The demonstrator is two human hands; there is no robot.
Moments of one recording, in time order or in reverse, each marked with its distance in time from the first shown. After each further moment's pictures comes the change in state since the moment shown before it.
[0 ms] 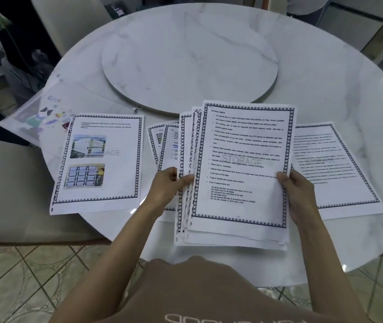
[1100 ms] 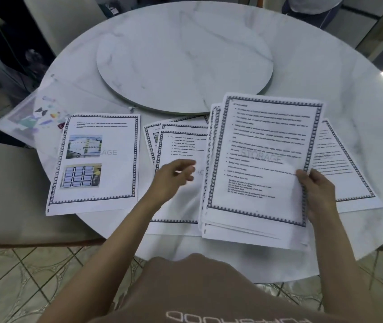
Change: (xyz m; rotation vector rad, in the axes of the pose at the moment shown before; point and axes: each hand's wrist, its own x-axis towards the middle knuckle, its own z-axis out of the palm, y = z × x) left_hand 0.002 0.008 0.002 0.050 -0.142 0.207; right_hand -0.001 -0.010 -0.032 0.040 0.127 0.003
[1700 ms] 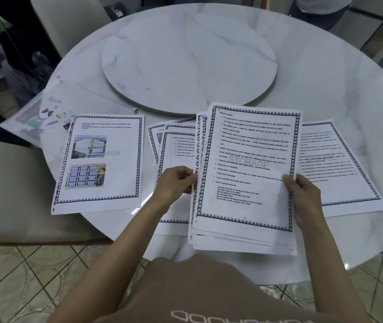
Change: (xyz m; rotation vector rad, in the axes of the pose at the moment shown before) left_hand -0.005 0.000 0.007 -0.105 0.053 -0.124; right_hand -0.011 0.016 0.022 0.023 -0.052 0.048
